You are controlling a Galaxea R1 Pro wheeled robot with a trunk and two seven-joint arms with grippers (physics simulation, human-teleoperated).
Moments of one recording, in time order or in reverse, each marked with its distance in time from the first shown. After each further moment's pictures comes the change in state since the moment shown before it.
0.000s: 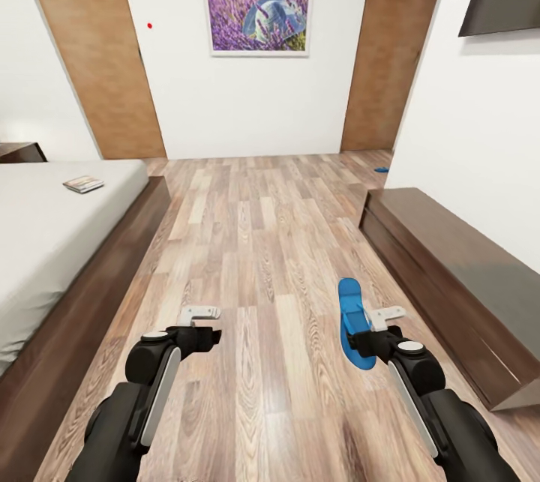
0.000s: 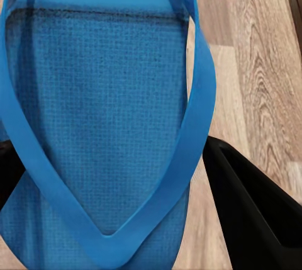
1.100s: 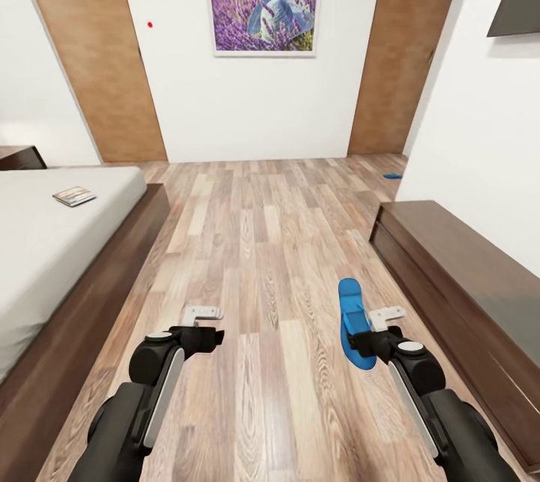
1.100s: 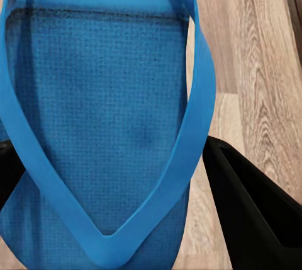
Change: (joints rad) left arm 0.000 -0.002 -0.023 0.000 -0.002 -0.001 0.007; right arm 0.000 -0.002 0.000 0.004 0.000 -0.005 0.000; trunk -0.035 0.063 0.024
